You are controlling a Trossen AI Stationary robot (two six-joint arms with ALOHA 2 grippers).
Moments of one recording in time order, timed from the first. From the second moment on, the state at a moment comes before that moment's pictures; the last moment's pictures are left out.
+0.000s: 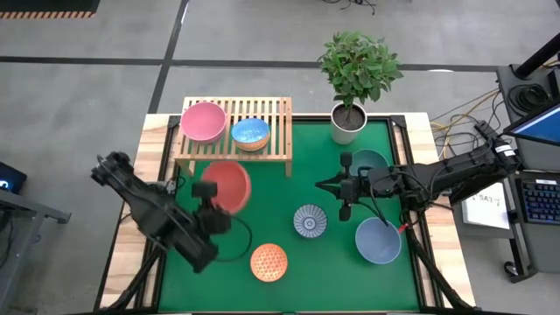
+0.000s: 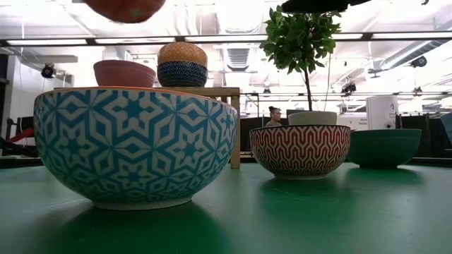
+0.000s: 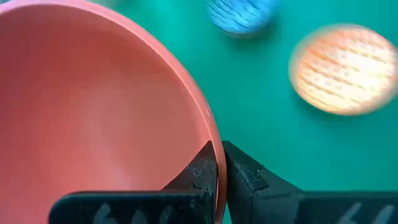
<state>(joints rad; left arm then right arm) -0.66 1.58 1.77 -1.56 -0.63 -0.55 0.21 1.07 0.78 0.04 0.34 -0.39</state>
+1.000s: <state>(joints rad) 0.50 1.38 1.75 -1.54 -0.29 0.04 0.21 1.08 0.78 0.04 0.34 -0.38</state>
